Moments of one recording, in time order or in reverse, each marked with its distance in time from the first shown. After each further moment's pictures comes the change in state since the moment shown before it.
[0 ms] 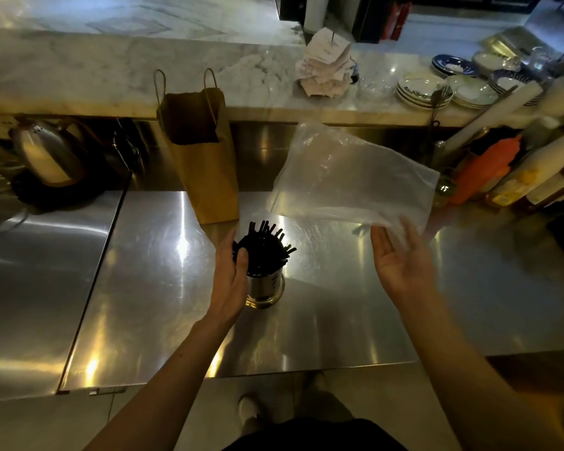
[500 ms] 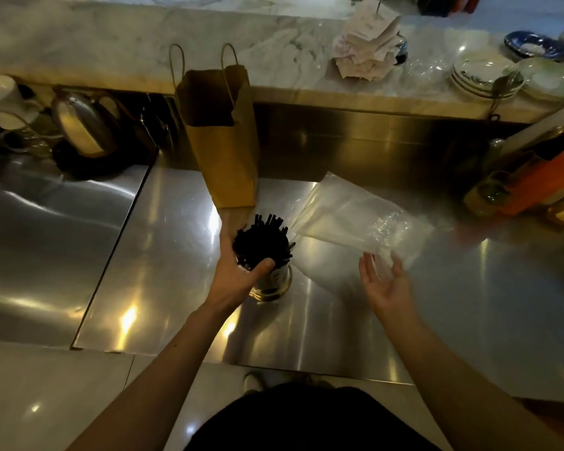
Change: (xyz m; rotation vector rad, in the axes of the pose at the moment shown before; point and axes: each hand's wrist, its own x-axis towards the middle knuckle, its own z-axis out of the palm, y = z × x) left_hand -0.008 0.022 0.006 -0.081 -0.029 -0.130; right_hand 0.097 0.048 -0.080 0.025 0.214 0.290
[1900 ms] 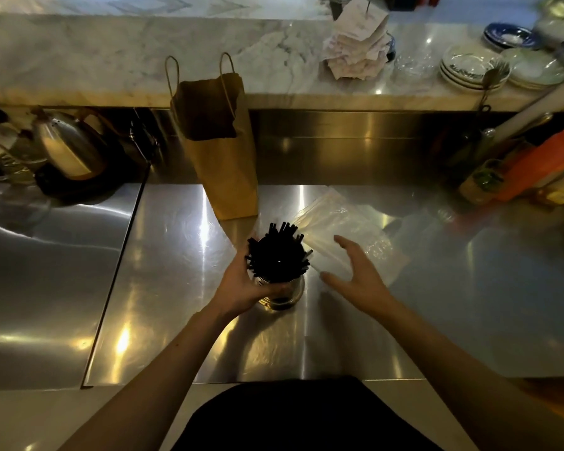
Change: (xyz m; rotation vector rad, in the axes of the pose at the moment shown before) left_hand 0.037 -0.024 -0.031 0.186 -0.261 0.024; right_hand -0.046 0.055 0.034 -1.743 -0.530 -0.709
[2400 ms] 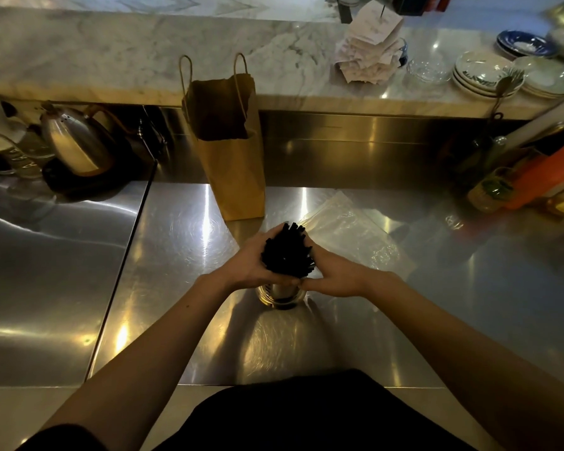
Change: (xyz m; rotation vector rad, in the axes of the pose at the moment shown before) left_hand 0.046 0.009 -0.023 0.207 -0.243 0.087; right_hand 0.052 -0.048 0.013 -0.077 -0.559 -0.193
